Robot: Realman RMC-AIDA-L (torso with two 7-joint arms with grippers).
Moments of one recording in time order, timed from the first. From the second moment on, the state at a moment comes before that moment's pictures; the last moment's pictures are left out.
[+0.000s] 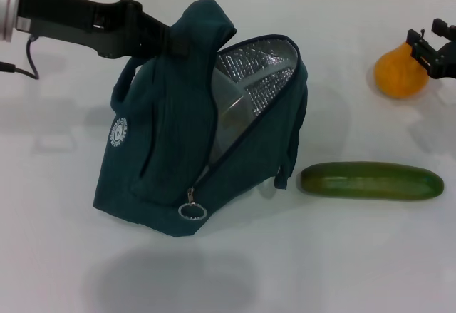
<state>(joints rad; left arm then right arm) -0.69 -1.94 0.76 0.99 2.03 1.83 -2.65 0.50 2.01 -1.36 -0.41 -0.69 -0.82 0.72</state>
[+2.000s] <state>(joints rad) -0.70 -1.94 0.75 0.99 2.04 1.83 -2.65 0.47 2.02 -1.56 -0.39 -0.69 -1.00 0.85</state>
